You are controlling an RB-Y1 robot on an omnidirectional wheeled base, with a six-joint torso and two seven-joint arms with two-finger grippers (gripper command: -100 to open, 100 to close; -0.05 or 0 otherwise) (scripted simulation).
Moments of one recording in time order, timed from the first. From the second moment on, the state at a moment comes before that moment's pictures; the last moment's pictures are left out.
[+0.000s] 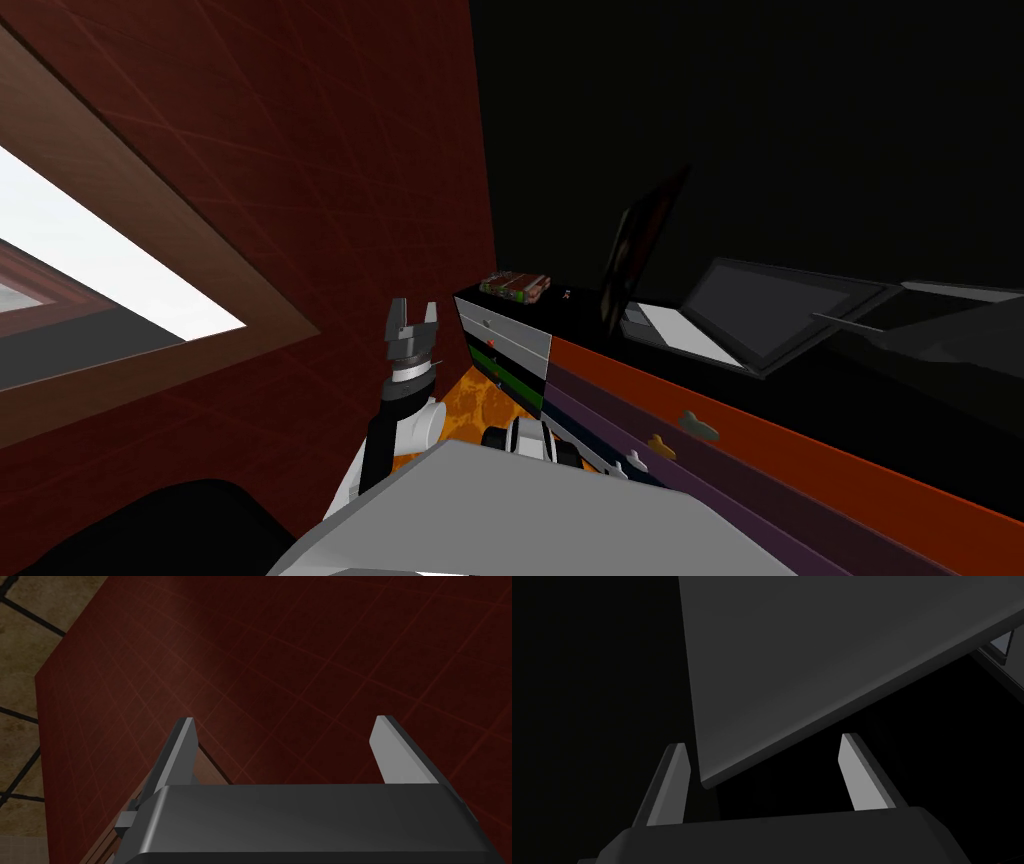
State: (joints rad) left arm 0.53 -0.02 0.06 -2.39 0.06 -0.63 -0.04; right arm 0.91 -1.10 -1.02 -1.83 0.69 -0.35 0.42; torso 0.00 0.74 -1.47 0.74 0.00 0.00
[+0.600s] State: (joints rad) left arm 0.53 -0.02 0.06 -2.39 0.06 -0.63 -0.04; right arm 1.02 -1.15 -1.07 -1.89 0.79 -0.32 0.49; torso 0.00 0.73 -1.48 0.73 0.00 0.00
